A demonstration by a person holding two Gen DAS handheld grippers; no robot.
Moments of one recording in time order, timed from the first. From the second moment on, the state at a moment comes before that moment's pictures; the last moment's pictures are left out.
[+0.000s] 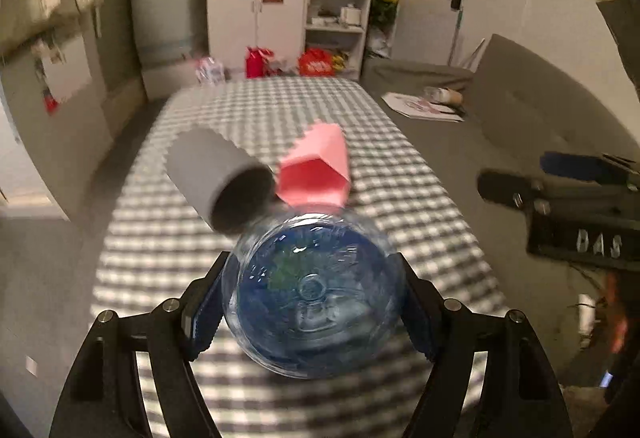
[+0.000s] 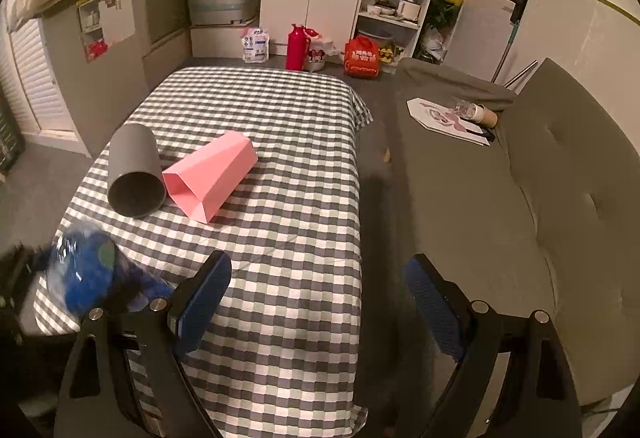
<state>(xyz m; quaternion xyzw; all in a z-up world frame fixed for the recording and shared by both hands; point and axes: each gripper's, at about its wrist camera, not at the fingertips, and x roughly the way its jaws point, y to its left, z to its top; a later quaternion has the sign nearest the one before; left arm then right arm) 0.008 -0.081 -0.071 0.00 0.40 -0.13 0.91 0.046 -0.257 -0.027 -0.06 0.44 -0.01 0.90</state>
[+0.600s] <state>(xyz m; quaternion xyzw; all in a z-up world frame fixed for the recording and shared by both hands) 0.004 -0.099 -0.125 0.01 0.48 -0.13 0.87 0.035 -0.268 -0.012 -0.04 0.42 -0.02 0.91</state>
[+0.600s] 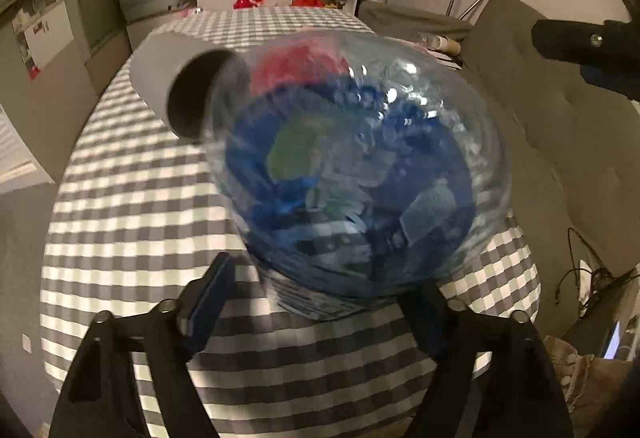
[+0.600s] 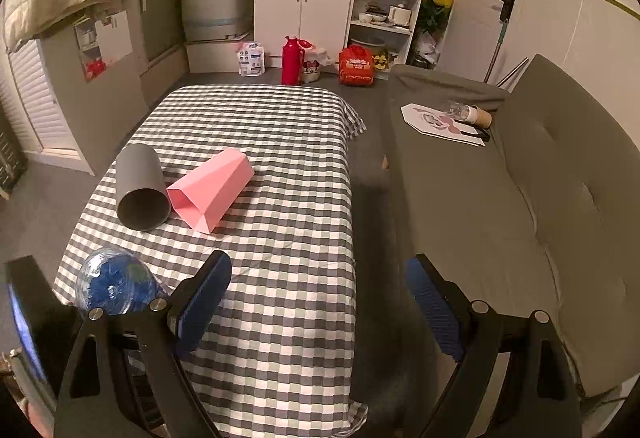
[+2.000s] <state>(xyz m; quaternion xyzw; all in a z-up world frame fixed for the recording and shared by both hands) -0.008 -0.056 -0.068 0.00 0.41 -0.13 0.90 0.019 -0.257 -0.012 -0.02 0.41 0.01 0.91</state>
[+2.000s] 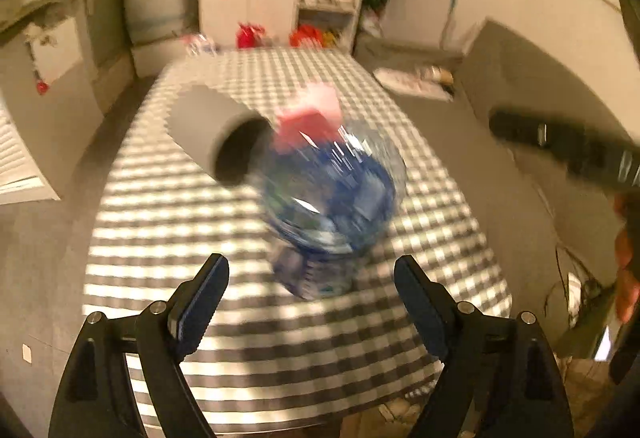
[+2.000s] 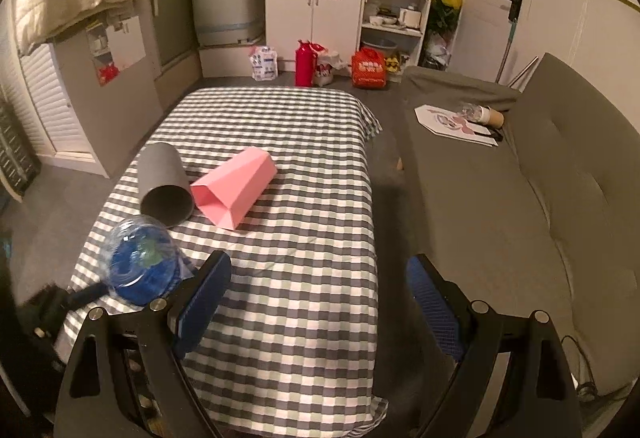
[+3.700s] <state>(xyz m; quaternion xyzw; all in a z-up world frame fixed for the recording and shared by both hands) -0.033 0.001 -0.031 -0.01 0.33 -0.03 0.95 -0.022 -0.215 -0.019 -0.04 0.35 0.01 0.94</state>
